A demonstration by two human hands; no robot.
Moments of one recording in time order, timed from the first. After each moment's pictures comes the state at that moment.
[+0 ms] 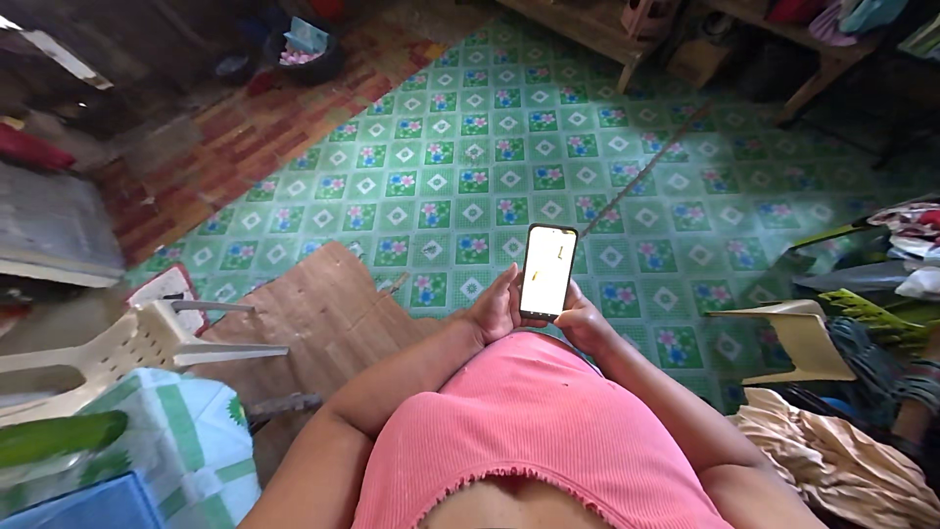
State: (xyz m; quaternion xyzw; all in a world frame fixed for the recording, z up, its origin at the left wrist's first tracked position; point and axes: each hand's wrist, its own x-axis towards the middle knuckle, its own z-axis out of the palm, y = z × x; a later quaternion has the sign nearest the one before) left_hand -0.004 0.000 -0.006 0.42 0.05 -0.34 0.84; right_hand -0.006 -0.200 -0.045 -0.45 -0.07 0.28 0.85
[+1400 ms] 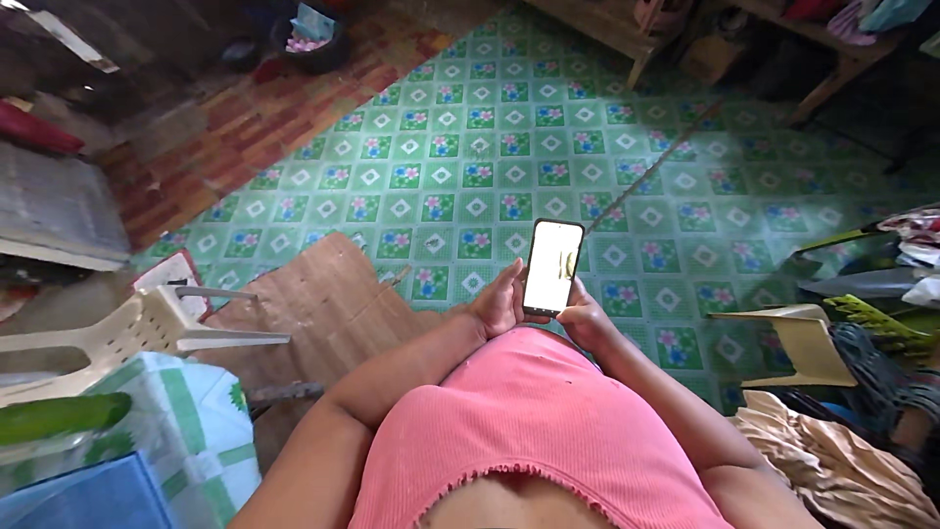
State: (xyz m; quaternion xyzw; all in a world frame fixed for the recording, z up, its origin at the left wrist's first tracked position) left_hand -0.005 -0.002 -0.003 0.42 0.04 -0.34 0.84; right_hand -0.006 -0.200 -0.047 -0.46 -0.07 0.26 0.85
